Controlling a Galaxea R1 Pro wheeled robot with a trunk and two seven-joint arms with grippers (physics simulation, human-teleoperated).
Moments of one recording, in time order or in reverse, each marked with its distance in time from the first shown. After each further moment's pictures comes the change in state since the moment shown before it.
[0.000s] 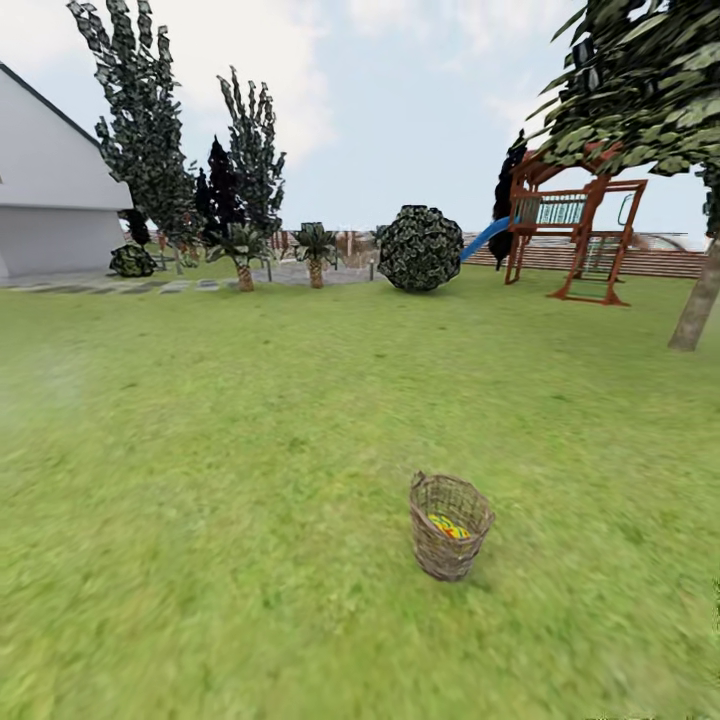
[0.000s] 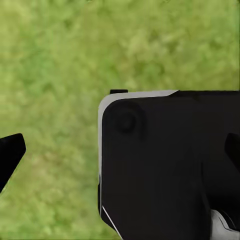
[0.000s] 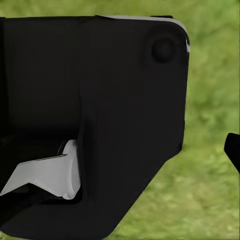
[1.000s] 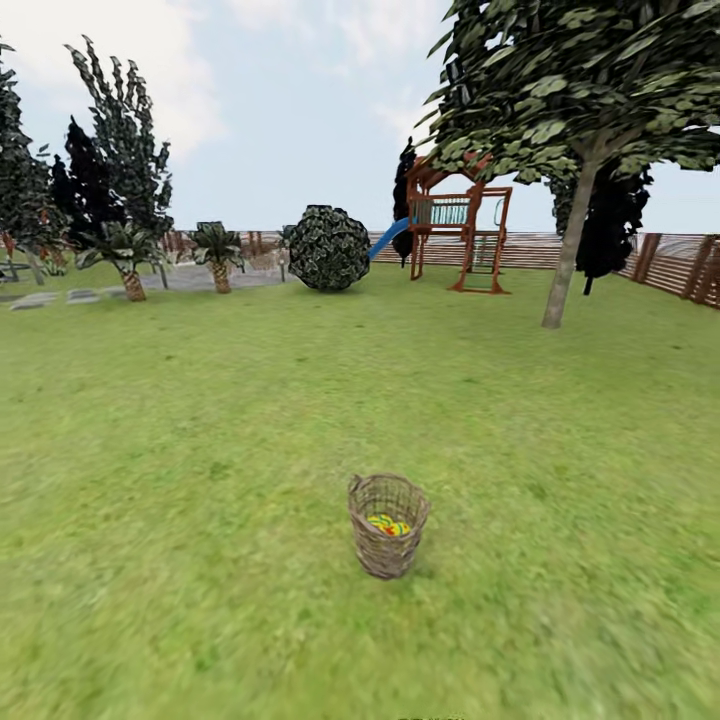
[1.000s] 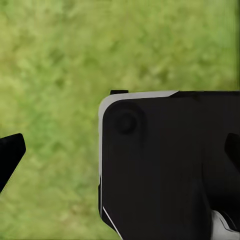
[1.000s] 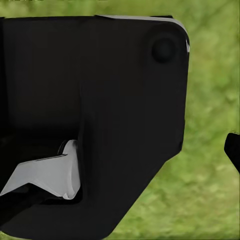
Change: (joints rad) left arm 0.000 0.001 0.000 -0.001 0.000 -0.002 0.000; right arm 0.000 0.000 0.000 0.000 0.000 0.000 0.000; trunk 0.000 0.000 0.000
